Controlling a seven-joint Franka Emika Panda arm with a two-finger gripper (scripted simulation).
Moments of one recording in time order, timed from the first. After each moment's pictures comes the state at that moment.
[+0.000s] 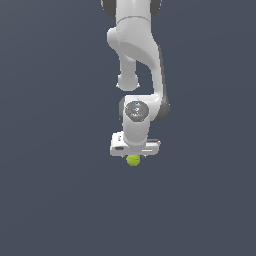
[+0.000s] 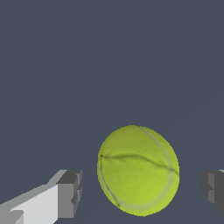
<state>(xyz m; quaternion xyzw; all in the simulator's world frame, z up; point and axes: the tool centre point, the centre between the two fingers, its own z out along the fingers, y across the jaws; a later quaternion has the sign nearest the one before) 0.033 0.026 0.064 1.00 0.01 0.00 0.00</state>
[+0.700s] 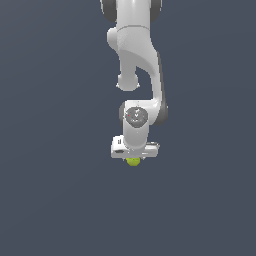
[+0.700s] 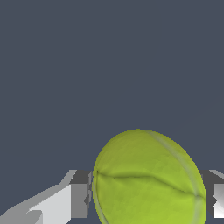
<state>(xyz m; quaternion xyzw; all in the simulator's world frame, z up) 0.034 0.026 0.041 1.00 0.01 0.00 0.00</state>
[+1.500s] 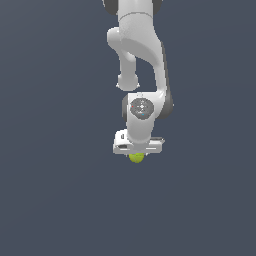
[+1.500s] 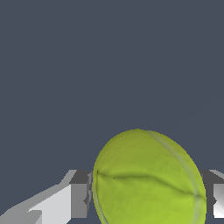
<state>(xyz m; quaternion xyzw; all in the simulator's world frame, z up) 0.030 0.039 0.072 1.00 0.01 0.00 0.00</state>
